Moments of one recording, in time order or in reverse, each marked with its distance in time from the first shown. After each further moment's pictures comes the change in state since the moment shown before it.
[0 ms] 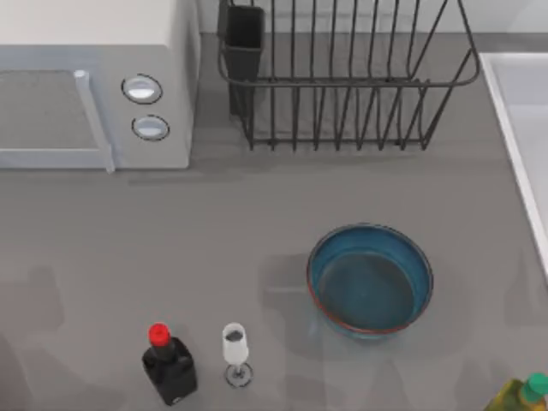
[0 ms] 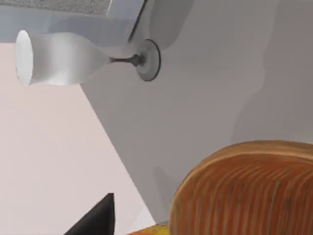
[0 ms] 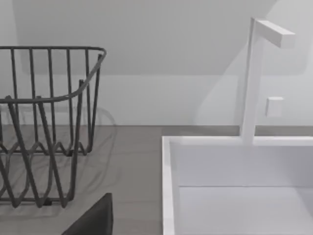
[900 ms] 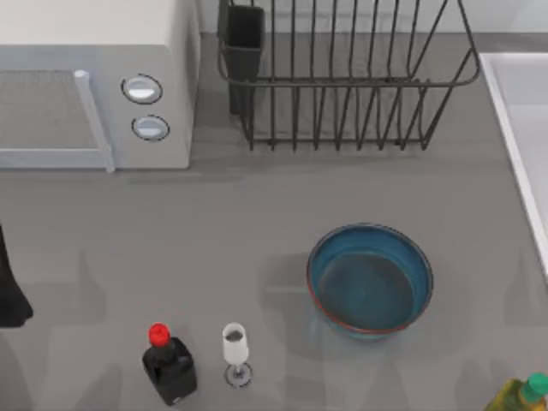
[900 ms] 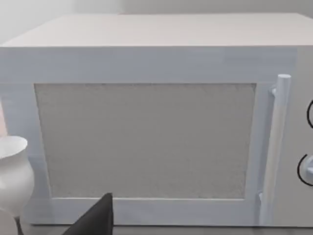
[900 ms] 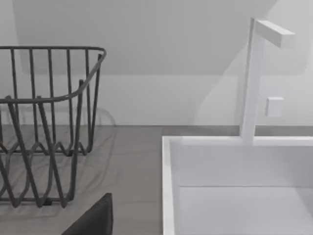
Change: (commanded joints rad) left arm -0.221 -0.541 -0.275 0.373 0.070 -1.296; right arm 0.000 0.000 0.000 0.000 0.000 0.000
